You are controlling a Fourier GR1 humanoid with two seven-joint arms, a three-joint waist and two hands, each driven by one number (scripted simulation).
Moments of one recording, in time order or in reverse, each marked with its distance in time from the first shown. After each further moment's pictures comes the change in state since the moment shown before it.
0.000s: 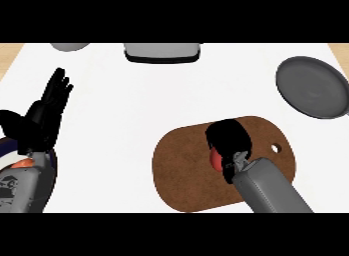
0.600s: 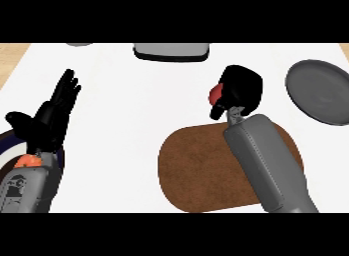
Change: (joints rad) left arm -0.003 -0.018 -0.026 0.015 -0.008 -0.012 -0.021; right arm -0.294 0.098 -0.269 0.172 0.040 -0.512 0.500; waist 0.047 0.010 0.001
